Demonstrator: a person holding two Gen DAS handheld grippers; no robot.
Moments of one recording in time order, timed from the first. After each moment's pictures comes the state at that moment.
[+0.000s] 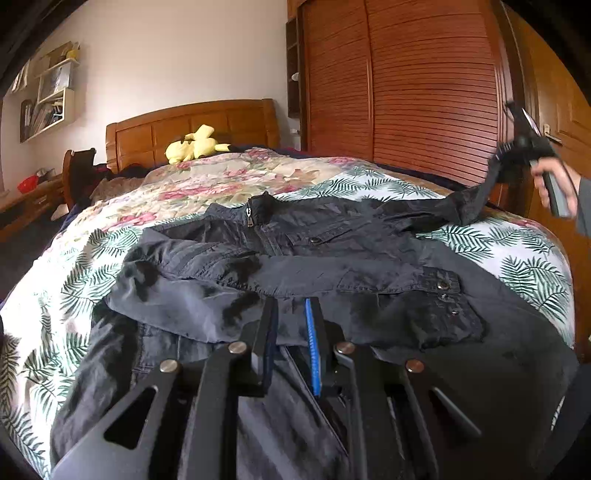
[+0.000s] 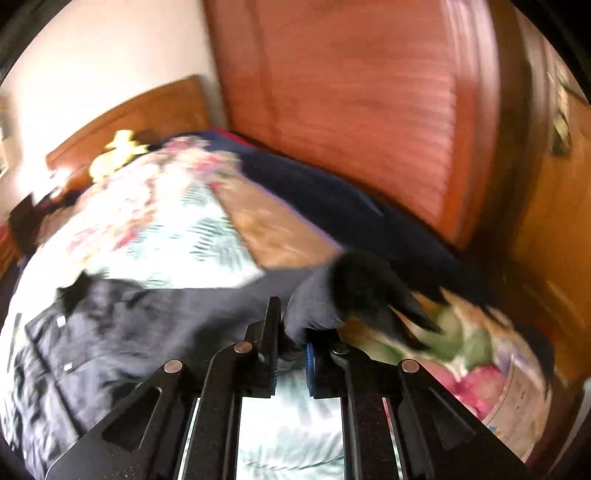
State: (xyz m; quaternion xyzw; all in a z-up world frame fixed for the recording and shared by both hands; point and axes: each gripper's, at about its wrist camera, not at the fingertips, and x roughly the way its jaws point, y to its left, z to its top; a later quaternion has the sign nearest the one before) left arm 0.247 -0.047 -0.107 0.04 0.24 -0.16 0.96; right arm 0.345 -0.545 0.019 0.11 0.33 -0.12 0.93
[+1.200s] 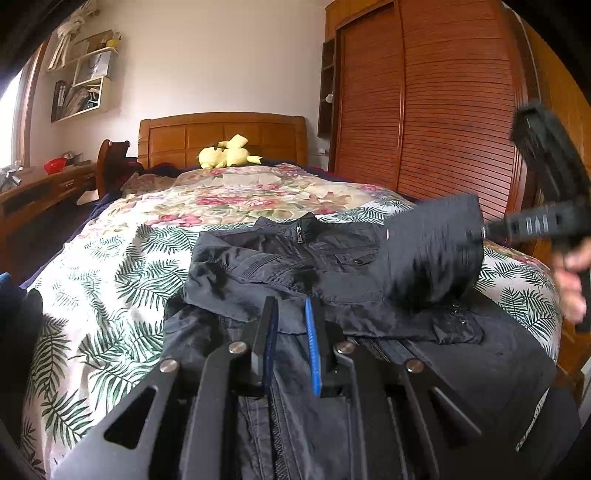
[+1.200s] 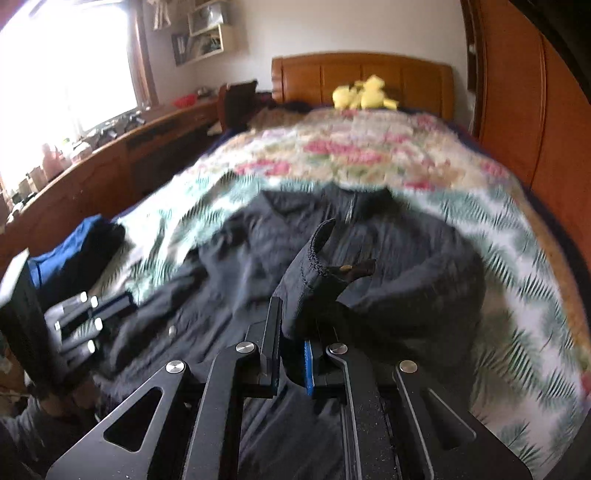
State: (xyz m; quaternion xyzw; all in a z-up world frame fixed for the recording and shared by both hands) left arm 0.207 0.046 -0.073 -0.01 0.22 -0.13 0.97; right arm 0.264 -0.169 0.014 -0.04 0.37 0.24 0.89
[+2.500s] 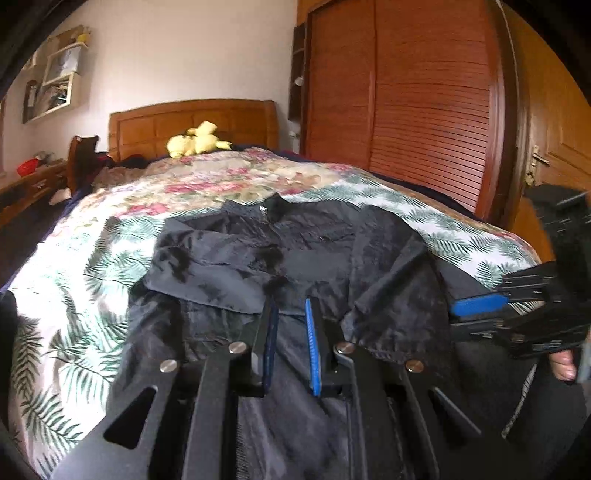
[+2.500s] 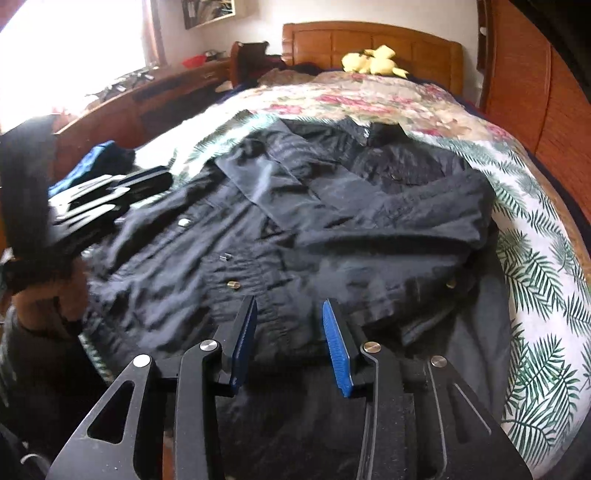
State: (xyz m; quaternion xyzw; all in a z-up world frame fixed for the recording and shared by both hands) left arm 0.206 0.016 -0.088 0.01 0.25 -0.19 0.95; right arm 0.179 -0.166 -0.064 -0.08 0.42 0.24 0.87
